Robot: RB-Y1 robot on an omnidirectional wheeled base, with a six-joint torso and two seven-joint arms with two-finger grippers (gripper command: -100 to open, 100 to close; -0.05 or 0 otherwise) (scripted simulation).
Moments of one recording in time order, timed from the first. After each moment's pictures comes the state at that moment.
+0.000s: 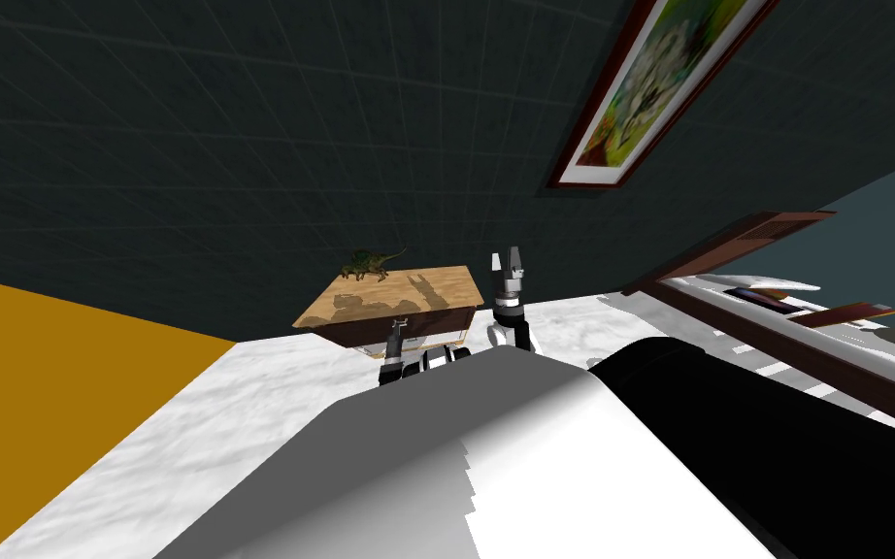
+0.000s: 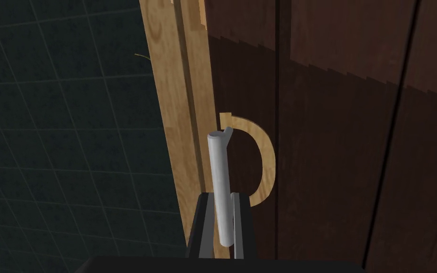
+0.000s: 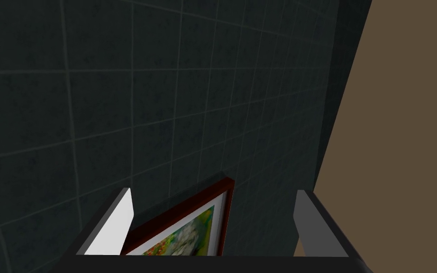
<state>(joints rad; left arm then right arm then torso) 0.13 0.03 -0.16 -0.86 0.00 -1.02 -0.06 0.45 -0.03 0.04 -2.26 -0.01 -0.64 0.10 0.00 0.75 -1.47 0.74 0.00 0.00</state>
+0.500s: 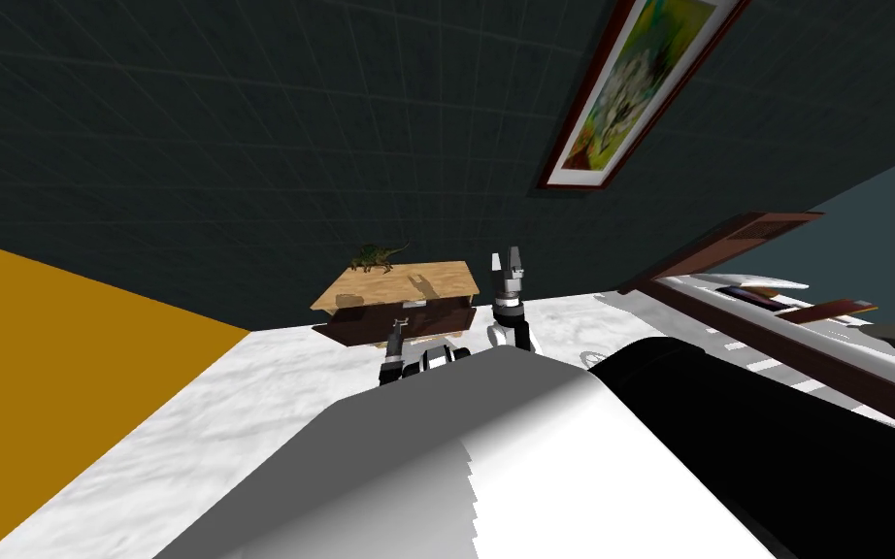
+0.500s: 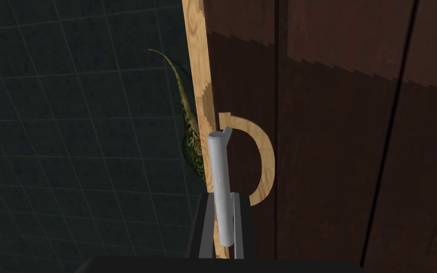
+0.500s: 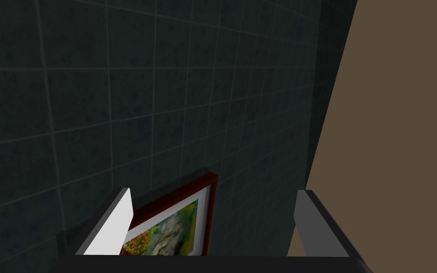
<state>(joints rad) 0.13 0.03 -0.16 -0.90 -0.01 -0.97 -0.06 0.45 -0.03 0.04 -2.26 -0.01 -0.64 0.10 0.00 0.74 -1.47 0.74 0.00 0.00</state>
